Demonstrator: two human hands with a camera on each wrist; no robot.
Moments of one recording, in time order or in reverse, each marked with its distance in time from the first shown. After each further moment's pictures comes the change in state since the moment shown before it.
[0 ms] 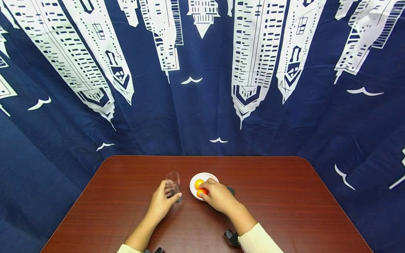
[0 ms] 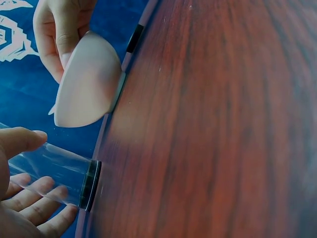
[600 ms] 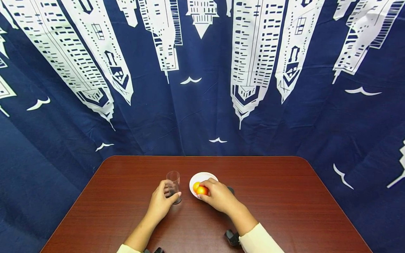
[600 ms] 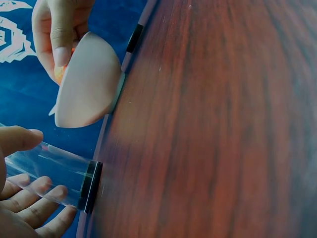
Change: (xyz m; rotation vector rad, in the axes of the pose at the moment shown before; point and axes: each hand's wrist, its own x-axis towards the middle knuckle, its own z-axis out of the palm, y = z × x) left_hand 0.000 0.003 0.001 0.006 0.043 0.009; right_hand -0.003 0.003 0.000 0.023 0.035 0.038
